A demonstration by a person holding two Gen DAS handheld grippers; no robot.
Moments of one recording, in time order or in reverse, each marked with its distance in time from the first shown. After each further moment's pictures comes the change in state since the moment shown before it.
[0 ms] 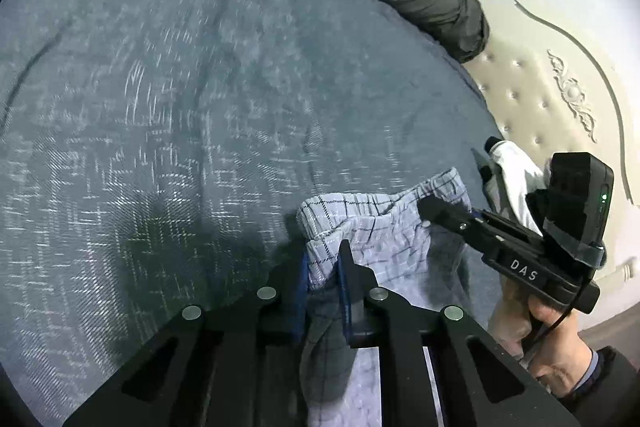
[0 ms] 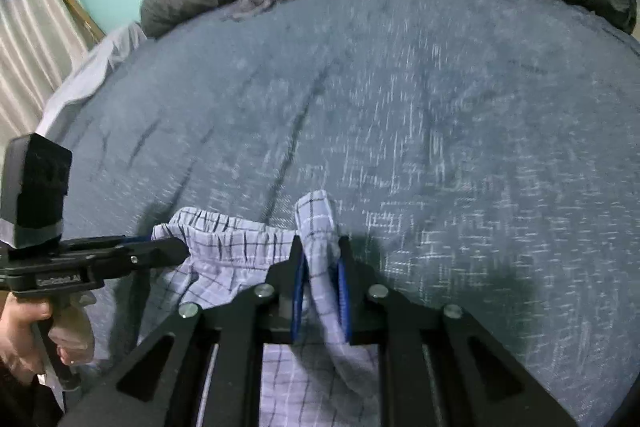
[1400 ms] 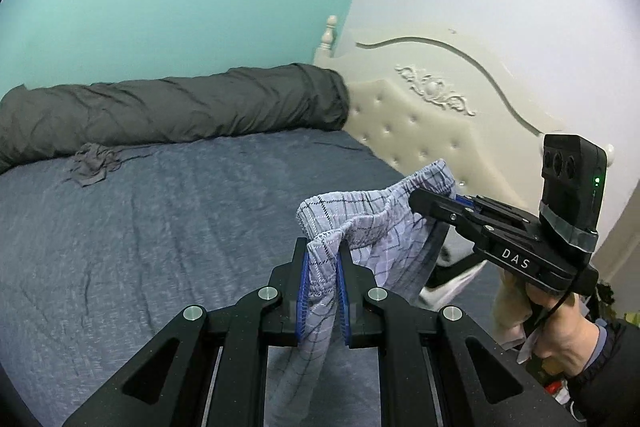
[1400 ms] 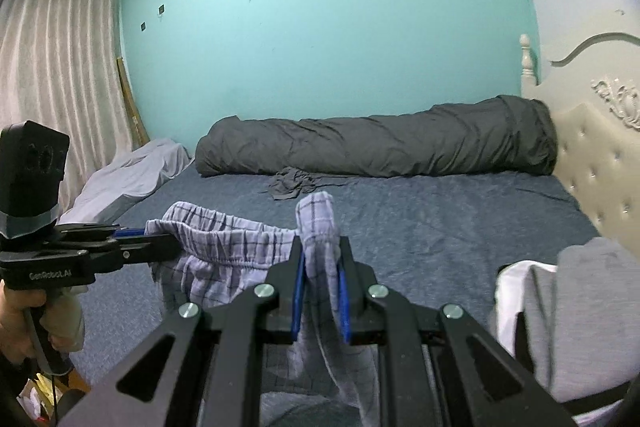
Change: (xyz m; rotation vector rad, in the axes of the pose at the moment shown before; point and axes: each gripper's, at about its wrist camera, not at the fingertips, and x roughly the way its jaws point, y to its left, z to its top) left arm -0.227 -0.333 -0.033 0.450 -0.313 0.016; right arm -0.376 0.028 -0.008 -0.090 -0.506 -0.050
